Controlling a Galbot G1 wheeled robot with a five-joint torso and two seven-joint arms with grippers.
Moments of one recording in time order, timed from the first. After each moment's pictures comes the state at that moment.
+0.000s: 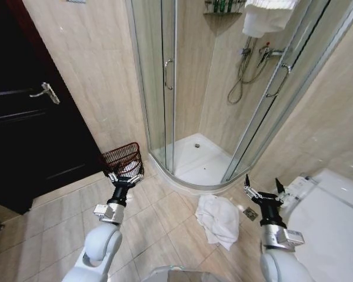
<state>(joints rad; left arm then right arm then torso) 1.54 -1.31 -0.54 -2.22 -0.20 -0.07 -0.10 -1.71 1.56 0.74 2.32 0.03 0.08 0.04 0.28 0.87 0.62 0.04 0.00</state>
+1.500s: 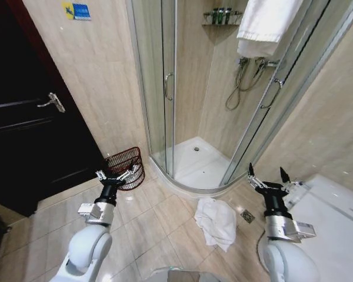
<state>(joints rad) 1.61 -1.26 -0.60 -2.35 -0.29 0.03 -0.16 -1.65 1.56 0.76 2.37 0.10 0.03 0.02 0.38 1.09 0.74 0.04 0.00</state>
